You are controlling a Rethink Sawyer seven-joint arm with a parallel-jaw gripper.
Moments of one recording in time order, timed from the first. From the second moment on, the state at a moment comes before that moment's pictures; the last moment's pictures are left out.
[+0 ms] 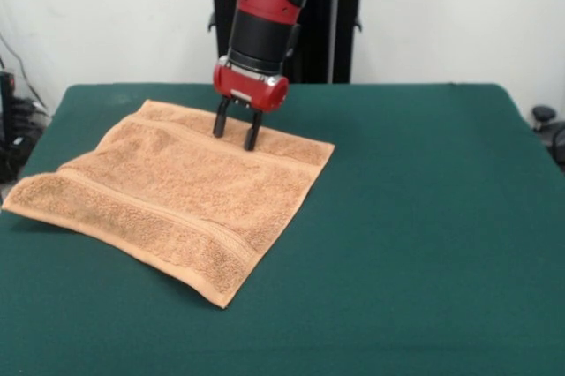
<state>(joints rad) -0.21 -0.36 -0.25 2.07 -0.10 -0.46 2.10</state>
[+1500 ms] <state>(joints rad) -0.14 -0.32 -0.25 2.13 -0.05 -0.63 2.10</state>
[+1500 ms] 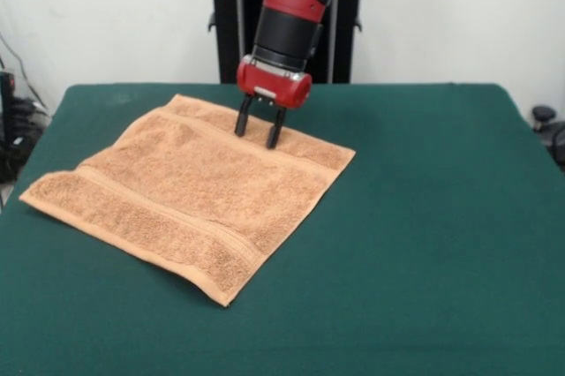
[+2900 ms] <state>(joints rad) -0.09 -0.29 -0.22 2.20 0.12 -0.78 2.15</state>
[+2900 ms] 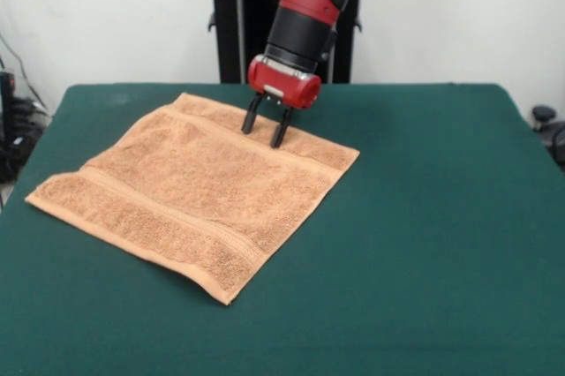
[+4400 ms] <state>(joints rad) -0.09 -0.30 -0.18 2.23 0.21 -0.78 2.16</state>
